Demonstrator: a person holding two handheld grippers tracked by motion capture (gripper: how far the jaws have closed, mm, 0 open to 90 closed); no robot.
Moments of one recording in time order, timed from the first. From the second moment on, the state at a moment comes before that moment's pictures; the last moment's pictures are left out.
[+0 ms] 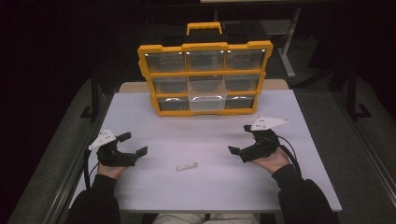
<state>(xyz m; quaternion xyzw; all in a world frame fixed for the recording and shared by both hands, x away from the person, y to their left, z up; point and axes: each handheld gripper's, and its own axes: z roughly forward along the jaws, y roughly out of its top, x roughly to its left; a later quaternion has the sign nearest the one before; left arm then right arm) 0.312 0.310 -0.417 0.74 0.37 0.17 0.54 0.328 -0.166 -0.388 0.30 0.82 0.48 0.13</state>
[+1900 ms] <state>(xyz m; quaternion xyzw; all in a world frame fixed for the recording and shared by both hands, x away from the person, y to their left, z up) 0.313 0.310 -0.418 0.74 0.37 0.17 0.54 0.347 -0.043 -0.381 0.16 0.90 0.41 0.04</state>
